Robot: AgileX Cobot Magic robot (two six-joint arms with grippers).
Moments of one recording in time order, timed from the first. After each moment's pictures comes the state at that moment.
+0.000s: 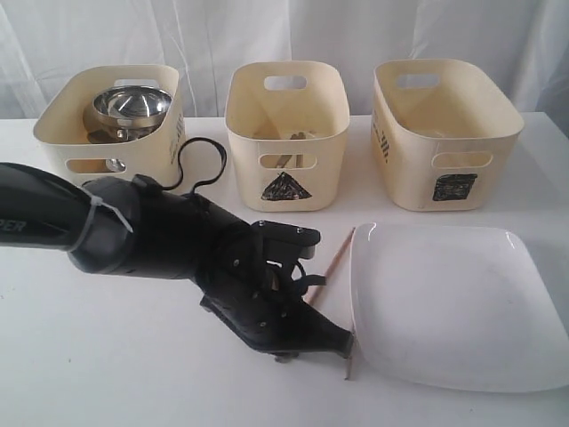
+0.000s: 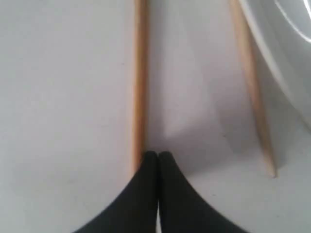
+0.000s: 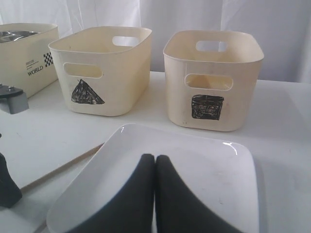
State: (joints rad) left arm -0.92 1.91 -1.12 -0.15 0.45 -0.30; right arm 0.15 0.01 -0.01 -0.07 0.23 0.11
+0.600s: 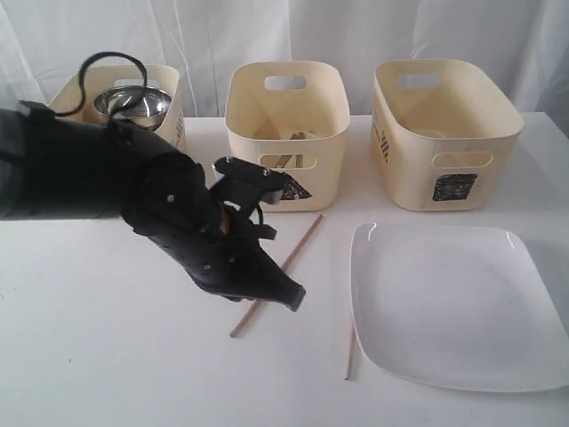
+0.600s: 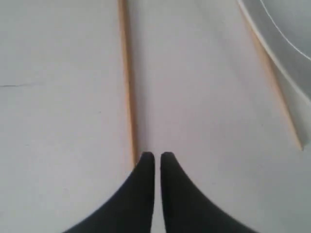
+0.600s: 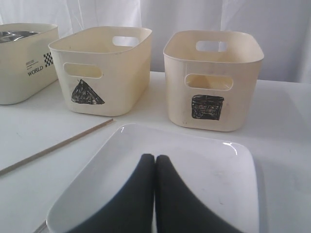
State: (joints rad) left arm -0.83 1.71 -1.11 0.01 0.57 -0.21; right arm 0.15 0.01 -0.01 -0.07 0.23 0.11
